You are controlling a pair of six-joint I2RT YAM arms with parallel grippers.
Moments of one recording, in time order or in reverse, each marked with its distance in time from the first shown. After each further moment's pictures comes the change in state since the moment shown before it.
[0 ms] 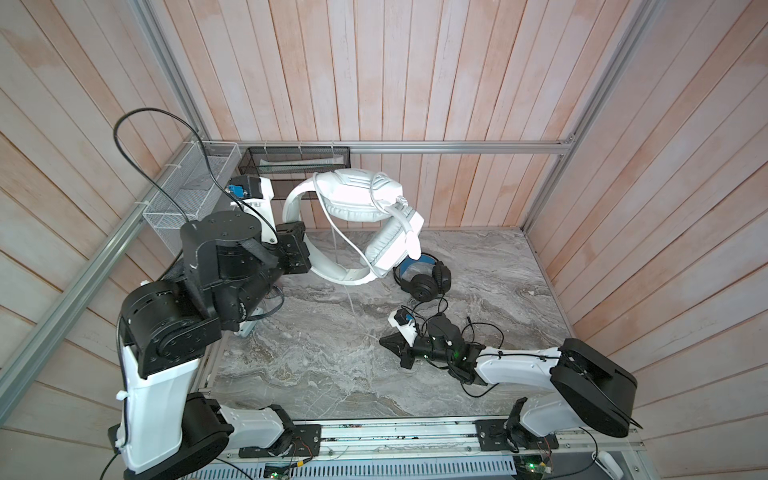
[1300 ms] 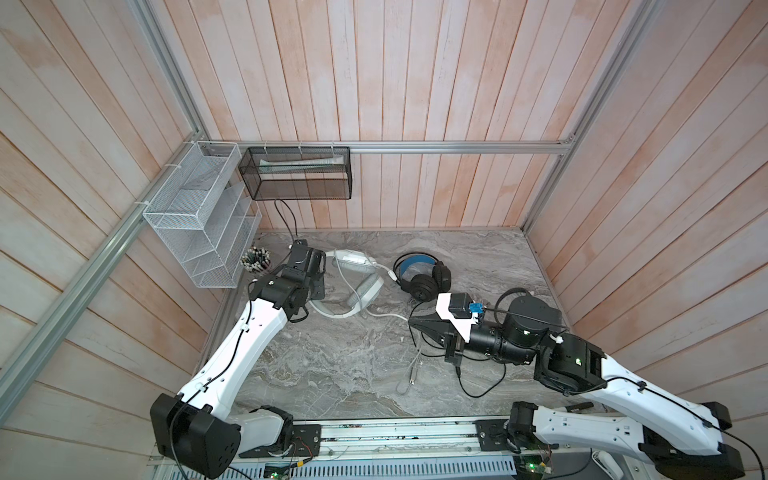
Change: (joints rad) left arm 0.411 -0.009 -1.017 0.408 0.183 0.130; right arm 0.190 -0.509 0.640 -0.932 0.180 -0.295
